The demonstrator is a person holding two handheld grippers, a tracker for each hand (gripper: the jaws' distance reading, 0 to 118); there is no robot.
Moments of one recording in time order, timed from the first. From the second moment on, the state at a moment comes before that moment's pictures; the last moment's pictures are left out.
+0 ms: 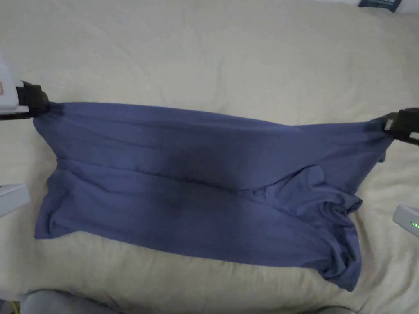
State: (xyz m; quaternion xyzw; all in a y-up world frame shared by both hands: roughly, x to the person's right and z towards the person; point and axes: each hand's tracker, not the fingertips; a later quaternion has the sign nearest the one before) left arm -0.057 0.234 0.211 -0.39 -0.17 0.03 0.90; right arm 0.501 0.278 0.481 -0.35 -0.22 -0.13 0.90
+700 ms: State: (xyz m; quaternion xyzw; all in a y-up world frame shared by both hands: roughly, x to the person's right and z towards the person) left arm -0.081 0.219 0.363 -0.28 -0.08 0.03 0.96; right arm 0.418 0.242 0.631 -0.27 -0.30 -0.04 0.91
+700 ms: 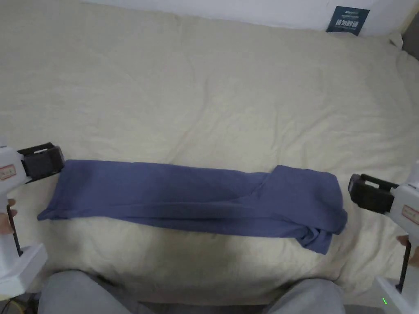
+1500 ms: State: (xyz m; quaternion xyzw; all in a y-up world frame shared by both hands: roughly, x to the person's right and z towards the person) left arm 0.011 0.267 0.415 -0.07 -0.18 -0.05 0.98; right arm 0.337 0.286 0.590 -0.10 -0.25 -0.02 0.96
